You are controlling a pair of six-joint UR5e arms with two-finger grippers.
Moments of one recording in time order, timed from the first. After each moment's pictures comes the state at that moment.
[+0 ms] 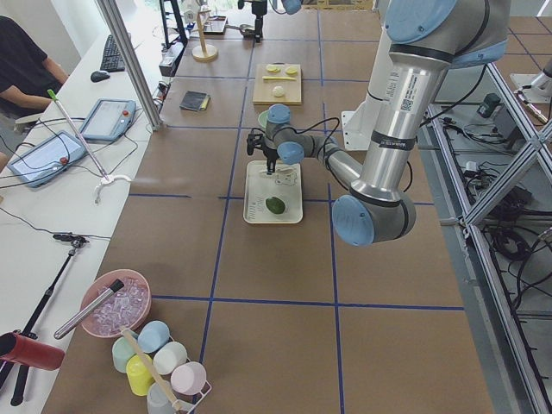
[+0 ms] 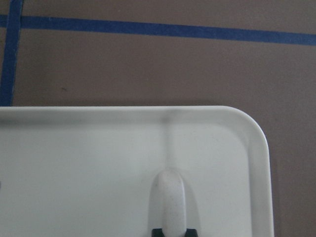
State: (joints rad) left arm -0.60 -1.88 -1.74 -1.93 -1.88 -1.20; right arm 1.09 -1.36 1.85 -1.41 2.34 0.82
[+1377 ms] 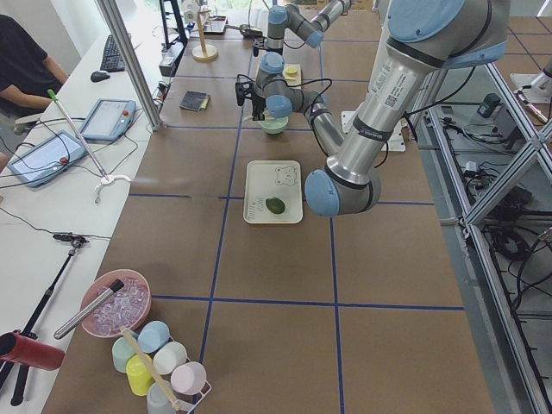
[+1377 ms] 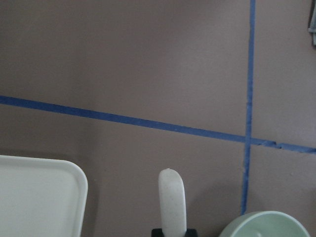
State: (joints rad) left arm -0.63 -2.20 -1.72 -1.92 -1.83 -1.54; right arm 0.63 -1.22 1.81 -1.41 1.92 1.08
